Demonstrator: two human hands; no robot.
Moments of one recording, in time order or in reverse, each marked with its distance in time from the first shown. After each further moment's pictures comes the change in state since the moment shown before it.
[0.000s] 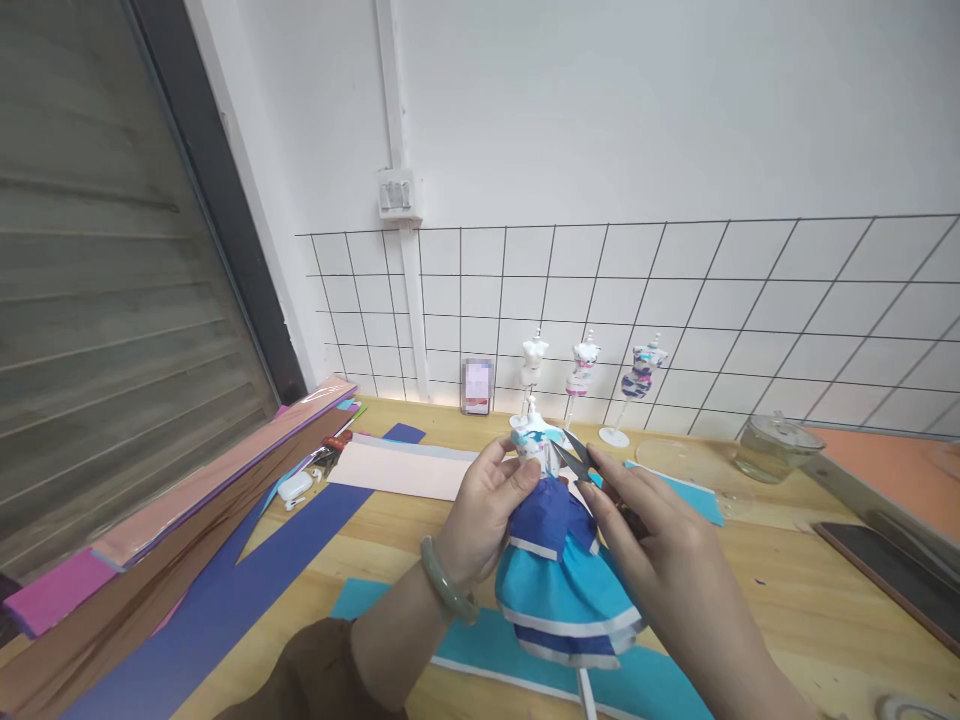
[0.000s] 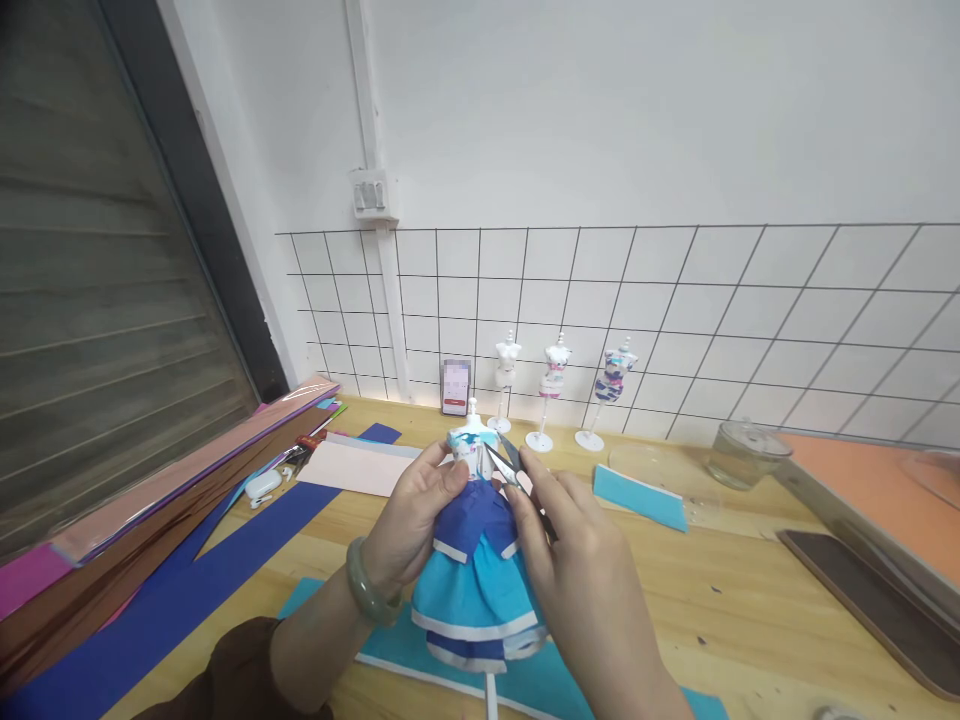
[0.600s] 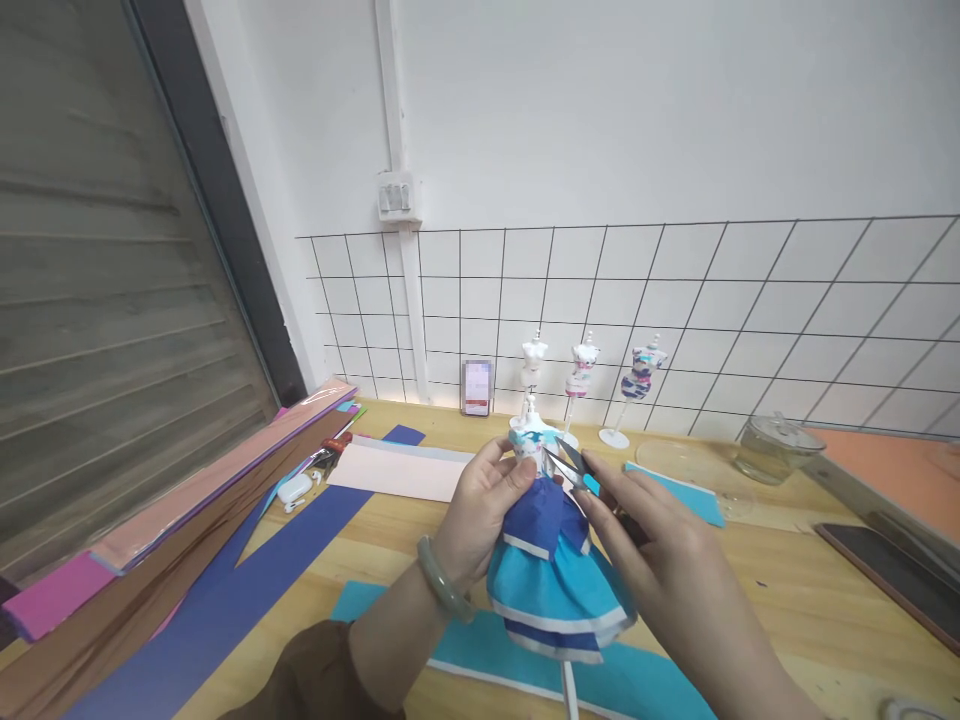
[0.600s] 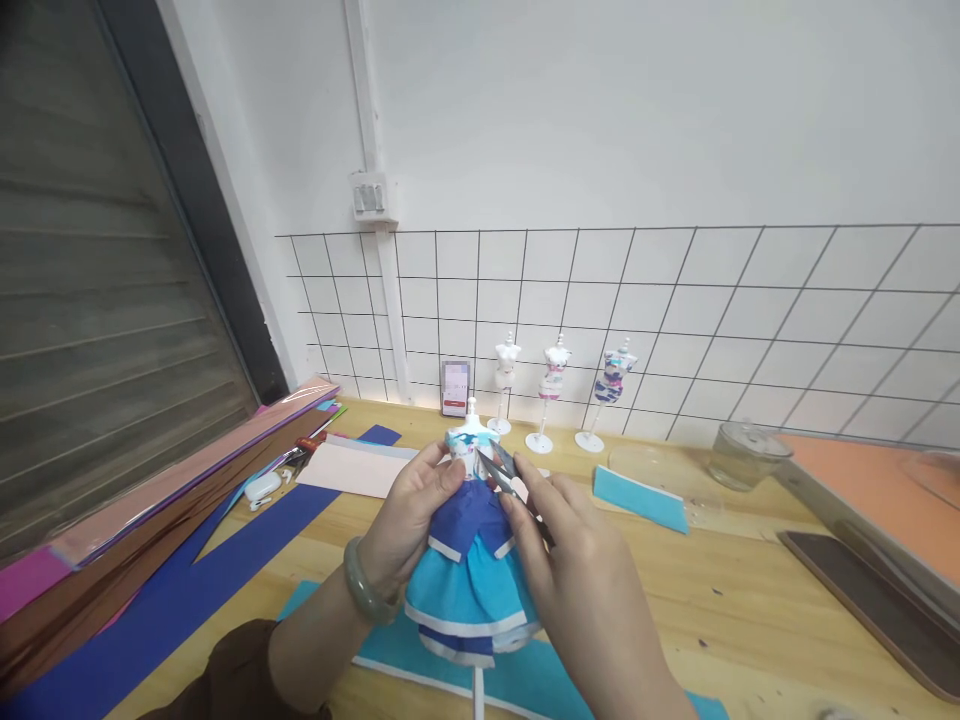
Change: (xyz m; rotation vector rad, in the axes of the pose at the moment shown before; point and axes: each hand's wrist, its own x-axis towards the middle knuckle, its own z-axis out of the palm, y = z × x) left_hand 0.001 0.003 -0.003 0.000 0.024 -0.013; right_hand 0.000 0.000 -0.005 -0.015 -0.061 -0.045
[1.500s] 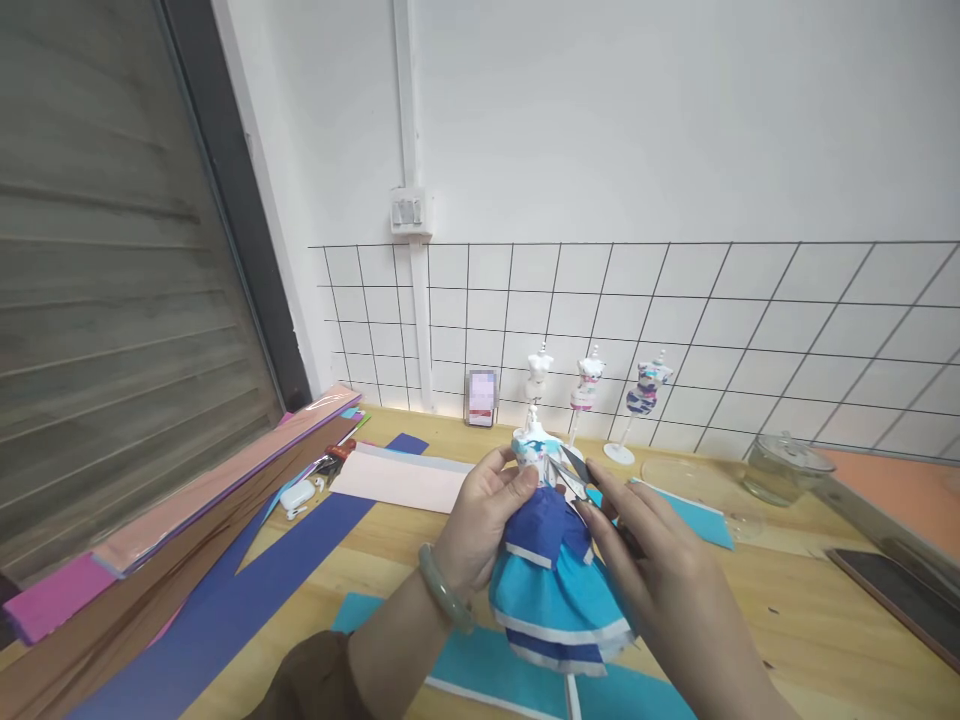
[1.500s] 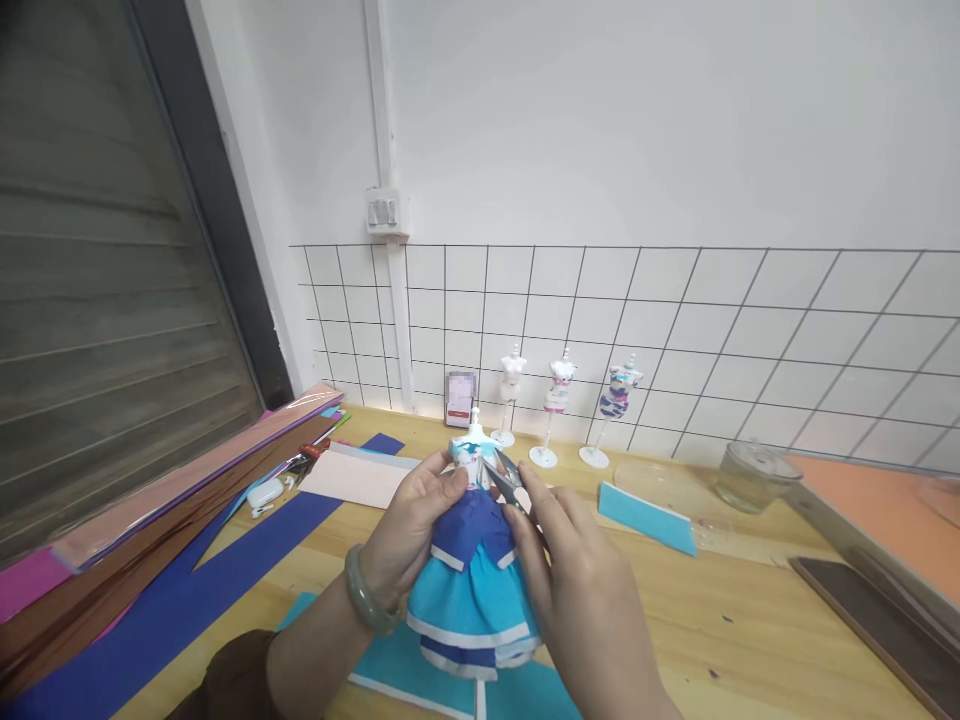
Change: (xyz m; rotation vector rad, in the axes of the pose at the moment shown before) left_hand 0.002 0.004 -0.004 -0.025 -0.009 0.008; right_hand 0.001 -0.003 0.009 -0.079 0.070 -0.064
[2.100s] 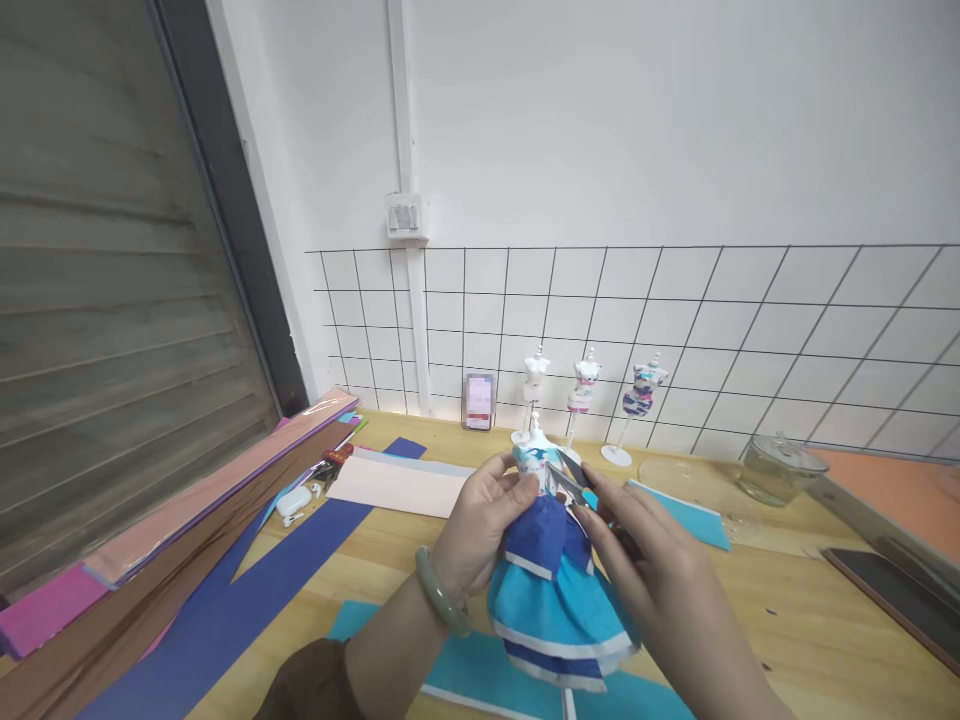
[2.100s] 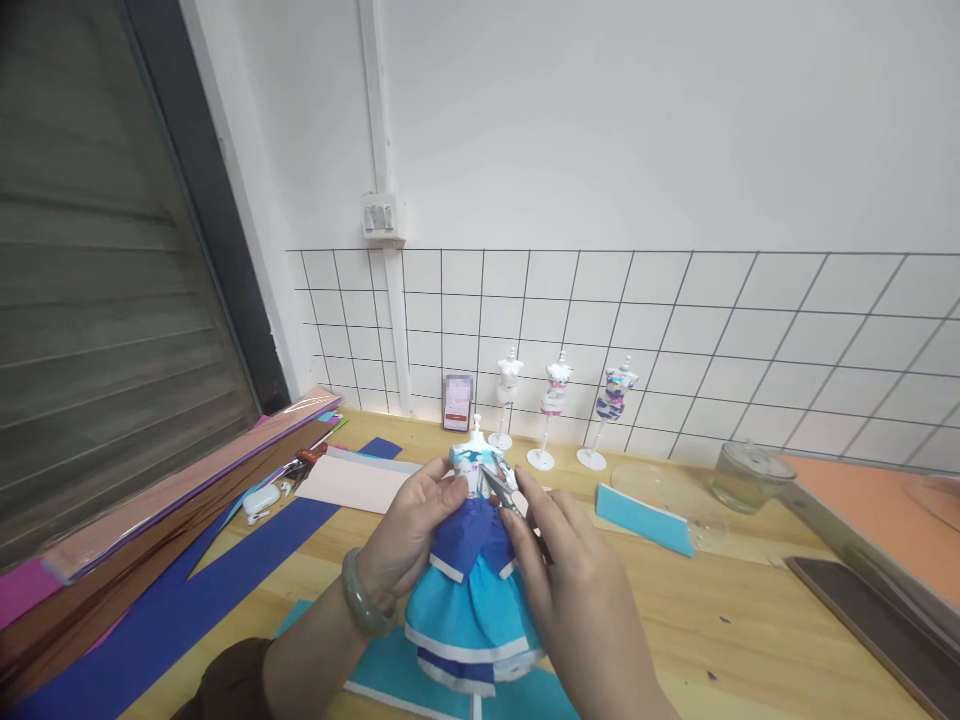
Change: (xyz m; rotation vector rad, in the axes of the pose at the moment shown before) left_hand 0.000 0.001 -0.001 0.000 -0.039 -0.030; right_hand 0.000 0.005 0.001 0.088 -0.033 0.026
